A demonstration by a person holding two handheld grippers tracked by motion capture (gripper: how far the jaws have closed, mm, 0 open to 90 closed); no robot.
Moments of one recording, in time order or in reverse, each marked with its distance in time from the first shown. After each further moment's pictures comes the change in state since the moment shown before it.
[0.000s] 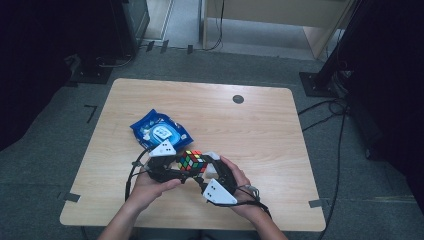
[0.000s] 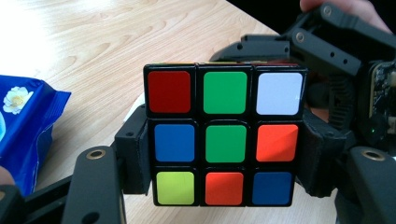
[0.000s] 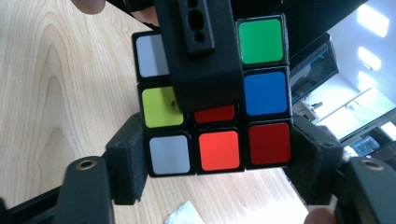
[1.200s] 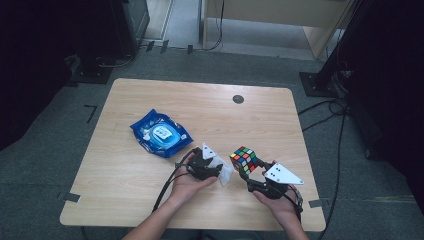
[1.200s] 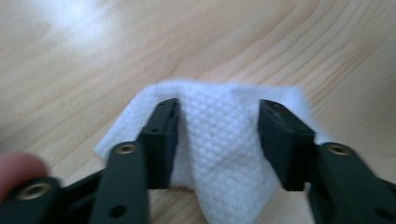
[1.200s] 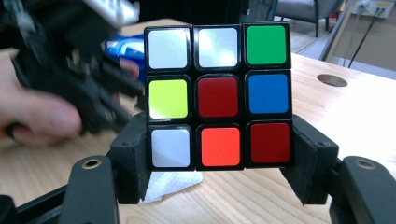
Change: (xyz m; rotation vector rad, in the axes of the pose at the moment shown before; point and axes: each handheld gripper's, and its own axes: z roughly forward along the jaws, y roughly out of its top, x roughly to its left) left arm -0.012 -0.011 0.134 0.194 0.338 0.087; right arm -0.064 -0.070 -0.097 0.158 -0.046 0.763
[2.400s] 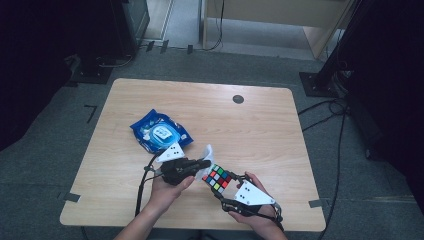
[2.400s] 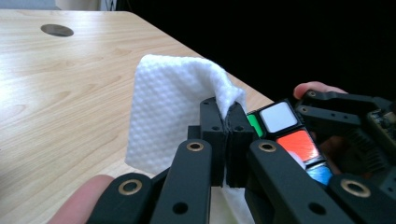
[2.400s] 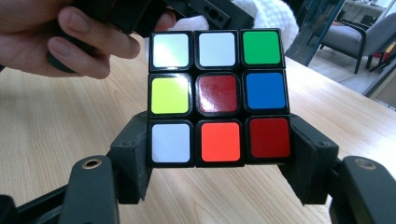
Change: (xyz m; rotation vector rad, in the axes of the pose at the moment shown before) left arm 0.026 -0.013 -0.103 -0.409 -0.416 -0.129; right arm 0.082 0.007 0.015 -0.008 0.136 -0.225
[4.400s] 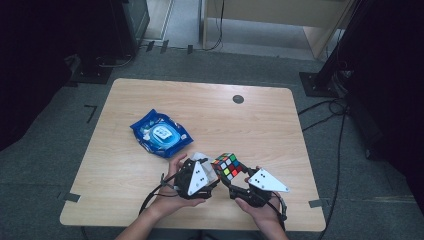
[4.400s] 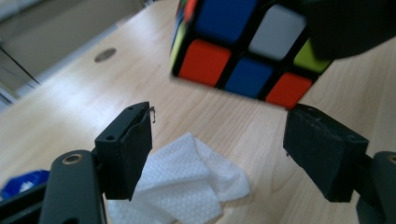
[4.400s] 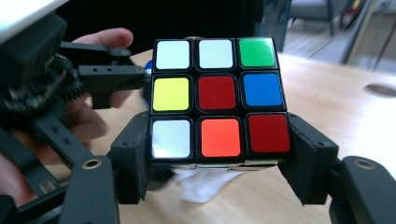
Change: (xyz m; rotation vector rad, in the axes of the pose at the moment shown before) left arm -0.035 -0.037 0.035 0.145 0.333 0.599; right arm -0.025 0.010 -0.008 -0.035 -0.089 0.300
